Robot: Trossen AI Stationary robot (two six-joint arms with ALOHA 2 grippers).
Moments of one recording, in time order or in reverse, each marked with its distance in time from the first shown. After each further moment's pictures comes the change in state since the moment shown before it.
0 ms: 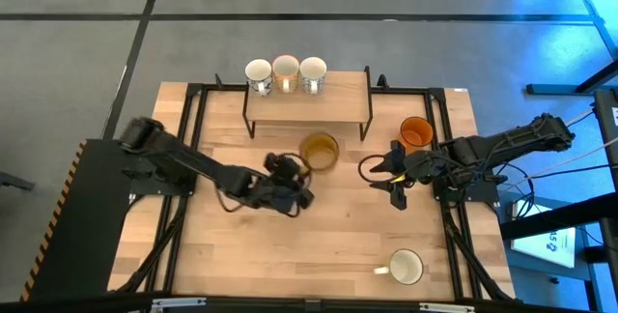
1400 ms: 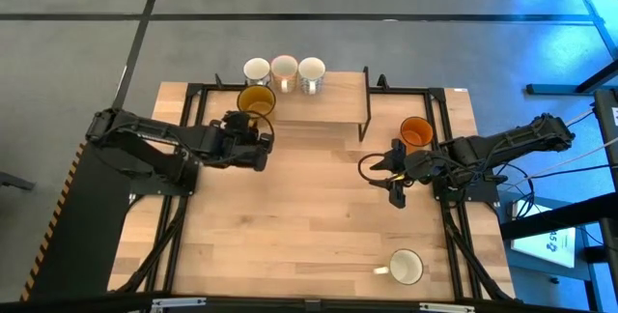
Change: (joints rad) left arm 0.236 -0.315 0.001 -0.882 -0.063 -0.552; right arm 0.000 0.000 0.000 -0.003 0.035 0.011
